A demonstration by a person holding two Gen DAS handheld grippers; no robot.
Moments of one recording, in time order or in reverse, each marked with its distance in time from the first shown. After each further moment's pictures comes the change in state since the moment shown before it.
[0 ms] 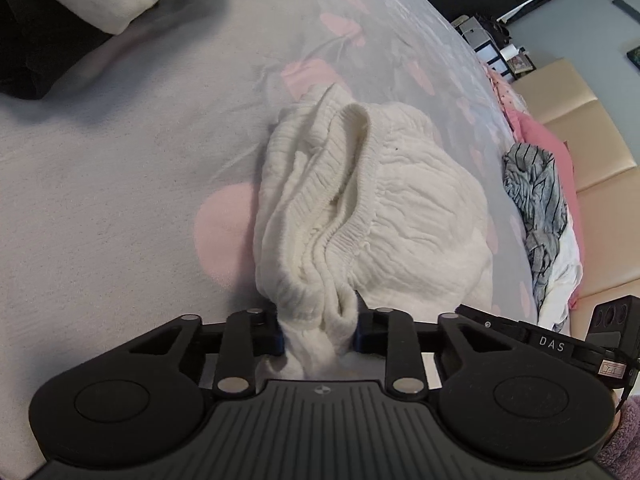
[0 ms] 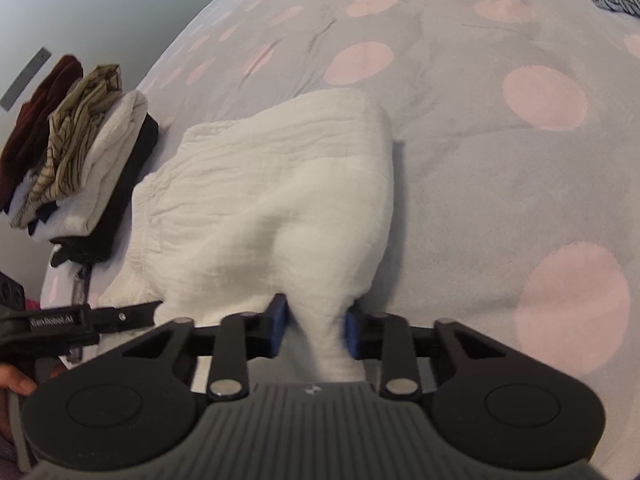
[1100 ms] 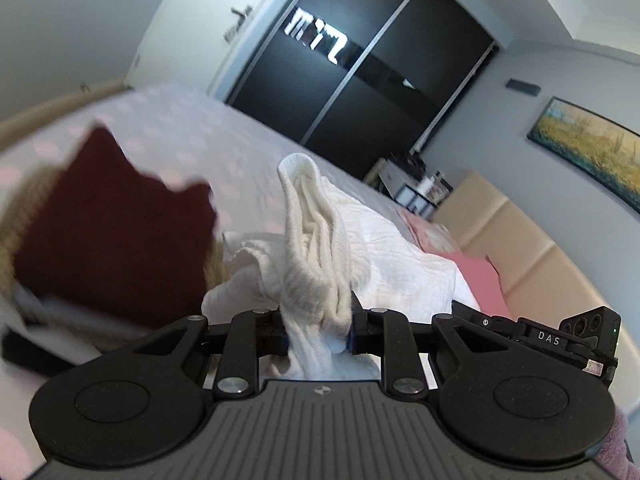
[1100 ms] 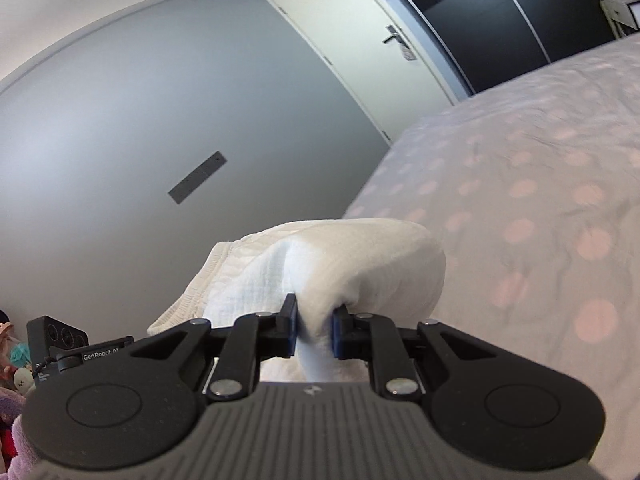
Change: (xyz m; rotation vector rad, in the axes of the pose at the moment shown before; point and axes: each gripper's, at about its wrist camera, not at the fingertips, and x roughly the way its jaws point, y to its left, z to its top) left arm -0.291 -0.067 0.097 0.229 -0.507 -0.066; right arm -0.152 0.228 0.102 -0.180 -0.390 0.439
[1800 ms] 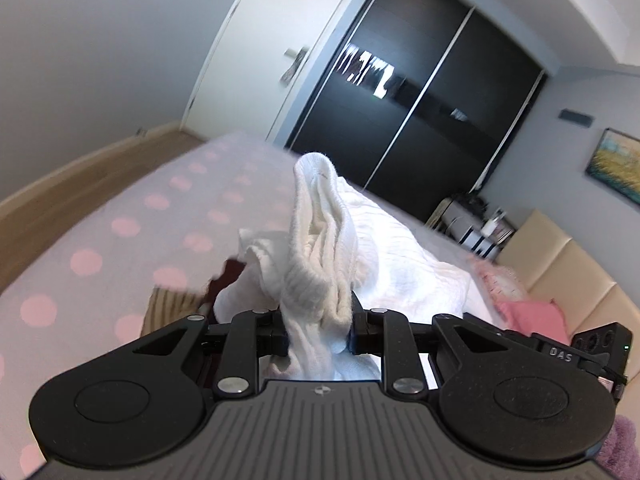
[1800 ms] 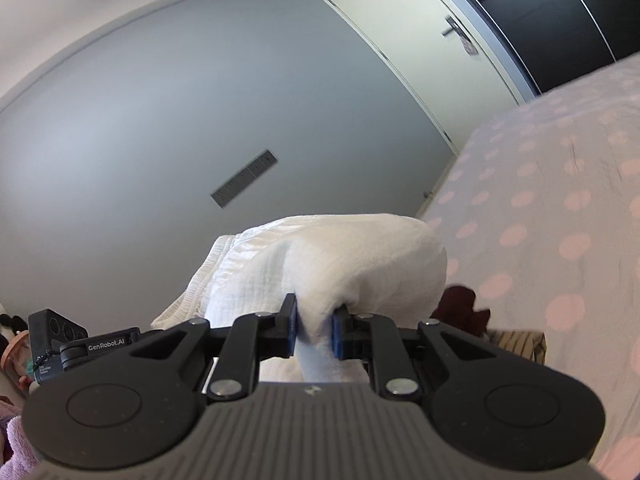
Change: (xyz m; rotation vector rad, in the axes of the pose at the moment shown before) left arm 0.007 0.124 0.090 -0.019 -0.030 0.160; right arm 0.195 0.033 0.021 0.004 0.011 0.134
